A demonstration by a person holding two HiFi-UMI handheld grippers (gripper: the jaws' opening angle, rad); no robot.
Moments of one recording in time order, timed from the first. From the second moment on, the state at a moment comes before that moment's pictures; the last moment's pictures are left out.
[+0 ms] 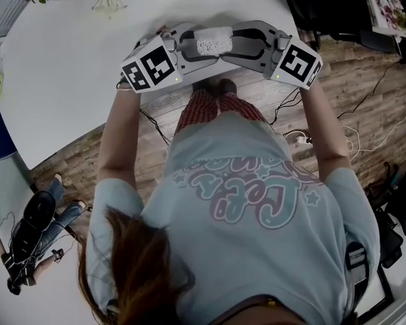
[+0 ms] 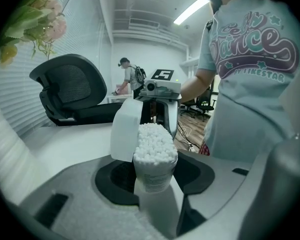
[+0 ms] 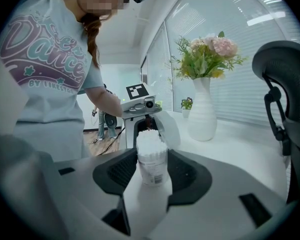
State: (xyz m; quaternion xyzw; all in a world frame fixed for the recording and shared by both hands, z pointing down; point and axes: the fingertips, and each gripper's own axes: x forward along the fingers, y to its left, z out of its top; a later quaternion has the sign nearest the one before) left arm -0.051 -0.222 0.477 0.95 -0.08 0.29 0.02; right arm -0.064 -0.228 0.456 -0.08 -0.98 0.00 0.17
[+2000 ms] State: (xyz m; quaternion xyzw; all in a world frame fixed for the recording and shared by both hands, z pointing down) left arm -0.097 -0.210 0.380 0.94 -0.32 0.14 0.04; right arm -0.034 -0.223 0.359 0.03 -1.00 0.01 0.04
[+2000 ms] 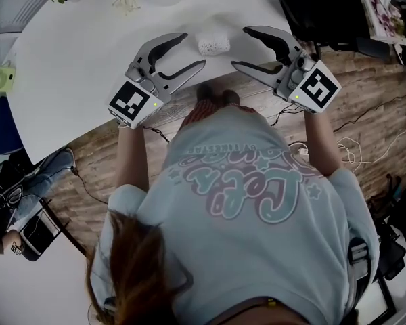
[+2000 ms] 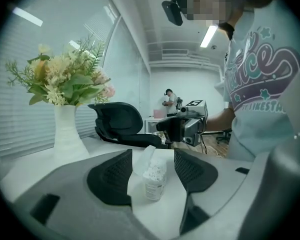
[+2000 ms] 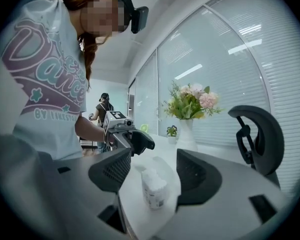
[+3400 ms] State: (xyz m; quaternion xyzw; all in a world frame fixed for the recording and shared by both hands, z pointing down) left arm -0.094 -0.192 0.274 0.91 -0.41 0.02 -0.04; right arm -0.019 -0.210 0.262 0.09 -0.99 -0.04 -0.07
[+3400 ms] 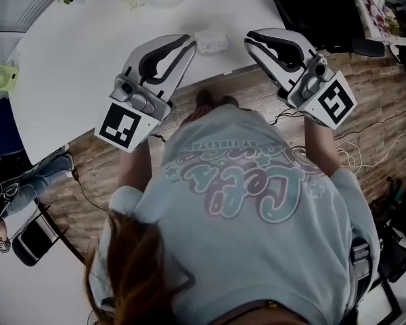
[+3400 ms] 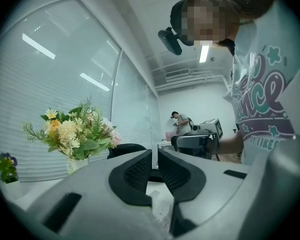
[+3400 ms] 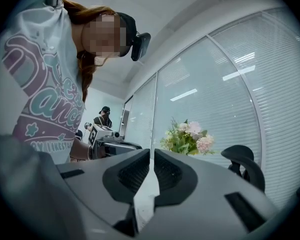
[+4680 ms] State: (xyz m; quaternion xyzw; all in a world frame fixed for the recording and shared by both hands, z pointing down) left arm -0.095 -0.198 0.296 0.91 -0.42 0.05 -0.04; right arm -0.020 -0.211 0.270 0.11 -0.99 -0.05 -0.06
